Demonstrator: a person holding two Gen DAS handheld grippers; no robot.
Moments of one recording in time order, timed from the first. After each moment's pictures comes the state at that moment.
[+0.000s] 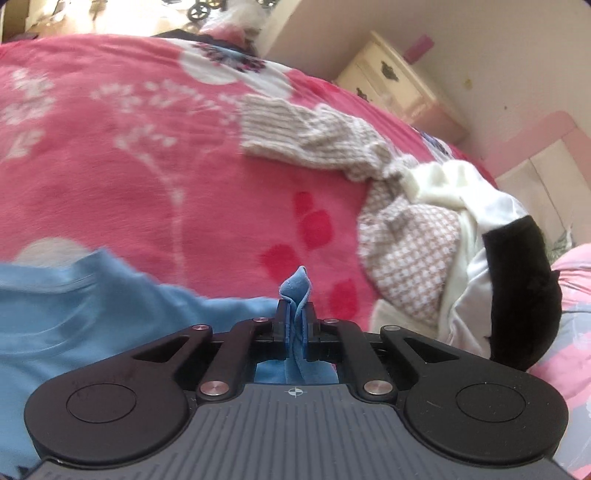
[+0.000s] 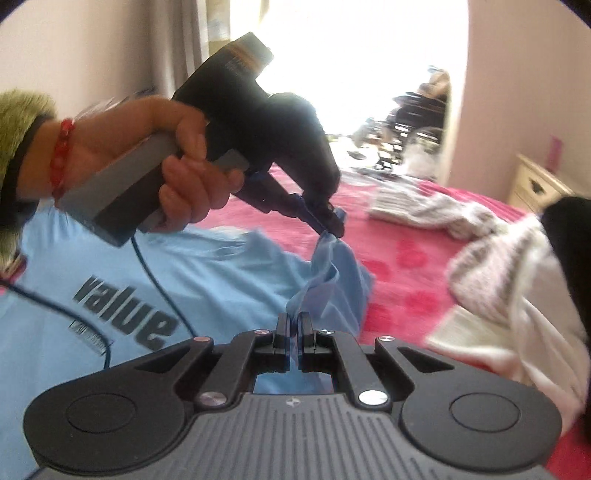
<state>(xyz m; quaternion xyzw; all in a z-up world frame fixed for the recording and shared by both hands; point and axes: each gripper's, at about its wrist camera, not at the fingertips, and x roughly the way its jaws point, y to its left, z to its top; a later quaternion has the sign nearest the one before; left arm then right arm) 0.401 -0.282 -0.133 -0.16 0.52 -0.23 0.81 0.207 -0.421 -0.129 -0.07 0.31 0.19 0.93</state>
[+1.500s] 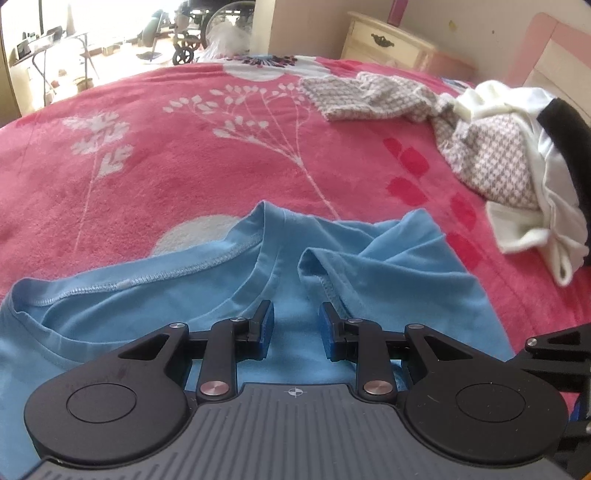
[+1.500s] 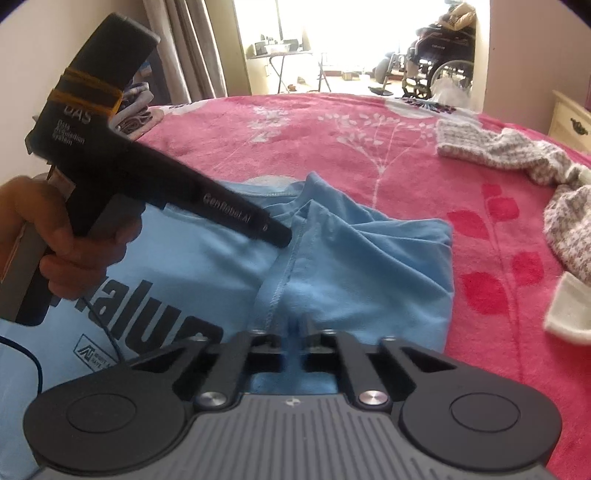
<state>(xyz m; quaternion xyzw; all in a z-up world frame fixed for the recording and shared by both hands) 0.365 -0.206 -0.181 0.03 0.47 -0.23 0.85 0.278 -0.364 -0.179 -0.02 0.41 0.21 0.89</state>
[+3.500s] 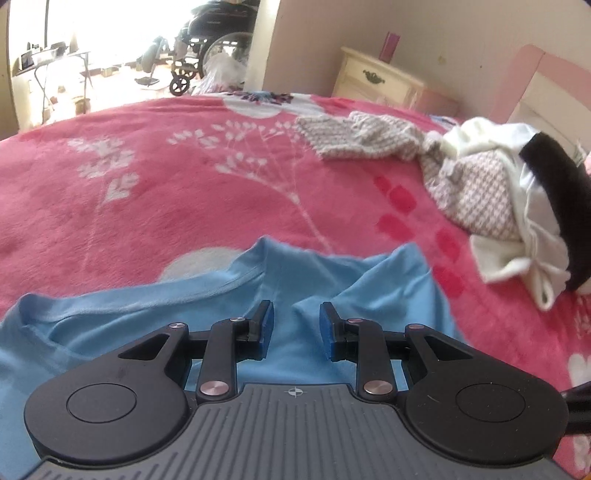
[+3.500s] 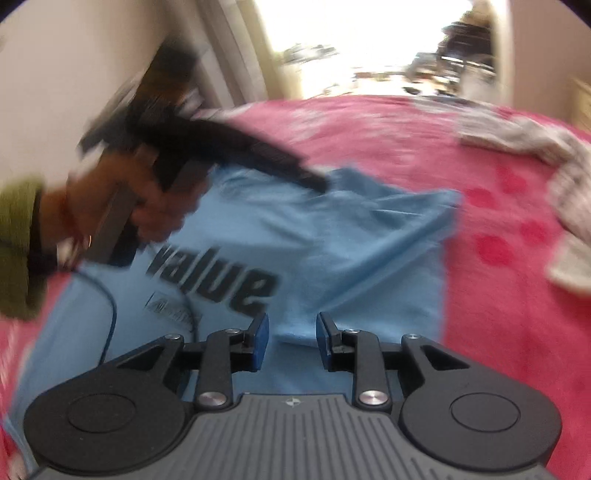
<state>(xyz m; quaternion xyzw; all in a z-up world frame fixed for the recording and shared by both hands) 0.365 -0.200 -0.169 0.00 0.41 -0.26 0.87 0.222 -0.413 -0.163 0.05 0.41 0.24 0.88</state>
